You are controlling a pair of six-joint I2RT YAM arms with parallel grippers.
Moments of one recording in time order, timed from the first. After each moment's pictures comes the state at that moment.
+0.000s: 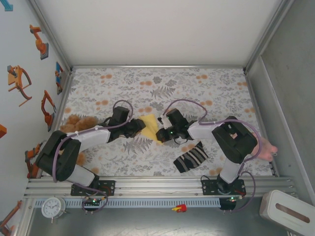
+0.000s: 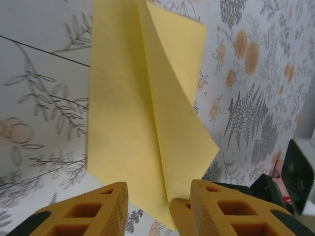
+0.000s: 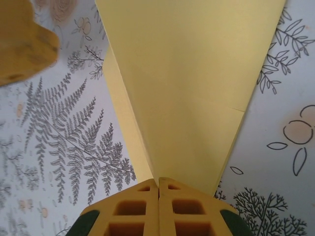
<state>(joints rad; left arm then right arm) -0.58 1.50 0.64 0.02 0.33 -1.07 0.71 1.76 0.81 0.04 -0.48 0.40</state>
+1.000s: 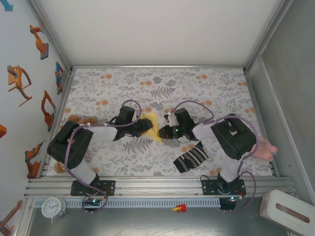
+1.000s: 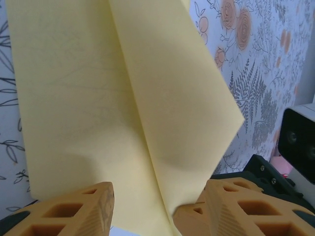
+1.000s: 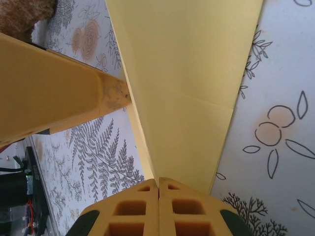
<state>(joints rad) -0.61 1.65 0.69 0.15 0.41 -1.00 0.62 1.81 0.72 0.29 -0.66 0.59</state>
